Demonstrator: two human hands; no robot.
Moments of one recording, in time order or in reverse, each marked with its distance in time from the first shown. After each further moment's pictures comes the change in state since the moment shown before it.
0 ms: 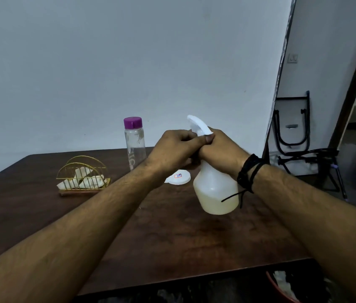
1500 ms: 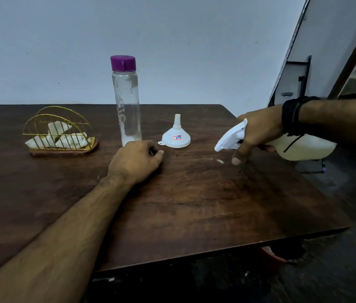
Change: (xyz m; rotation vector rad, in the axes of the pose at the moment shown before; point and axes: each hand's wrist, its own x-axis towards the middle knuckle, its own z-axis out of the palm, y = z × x) left_hand 0.008 -0.156 -0.049 0.877 0.149 -0.101; right_hand 0.026 0.045 -0.060 -0.899 -0.686 0.373
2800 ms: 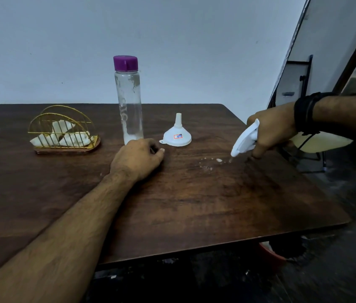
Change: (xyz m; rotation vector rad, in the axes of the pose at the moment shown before) left_hand -0.001 -0.001 -0.005 -0.006 -0.023 -0.023; right_hand -0.012 0.004 0.000 -0.107 0.031 0.191
